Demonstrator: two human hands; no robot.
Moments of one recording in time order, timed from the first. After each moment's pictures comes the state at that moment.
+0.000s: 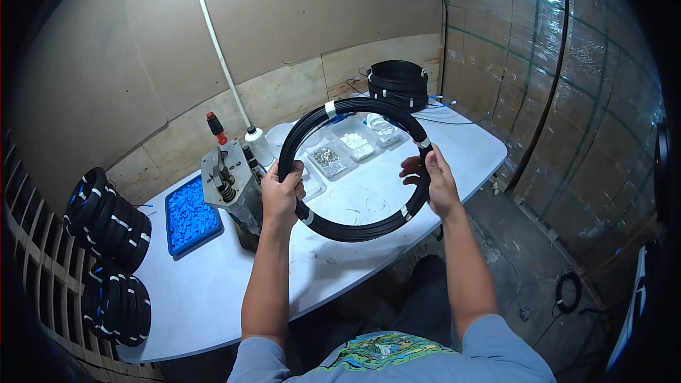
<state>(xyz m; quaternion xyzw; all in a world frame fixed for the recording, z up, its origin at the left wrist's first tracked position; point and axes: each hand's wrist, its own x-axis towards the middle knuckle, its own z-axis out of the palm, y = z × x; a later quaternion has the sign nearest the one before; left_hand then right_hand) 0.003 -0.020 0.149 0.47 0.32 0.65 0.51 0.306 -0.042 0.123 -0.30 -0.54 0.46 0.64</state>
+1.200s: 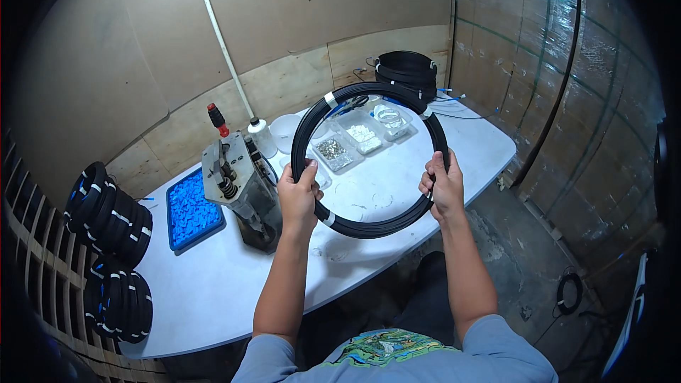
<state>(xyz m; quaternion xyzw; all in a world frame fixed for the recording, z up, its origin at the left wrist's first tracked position) 0.027 -0.020 0.134 0.39 0.38 0.67 0.51 0.284 -0.041 0.116 -0.35 -0.37 0.47 0.72</state>
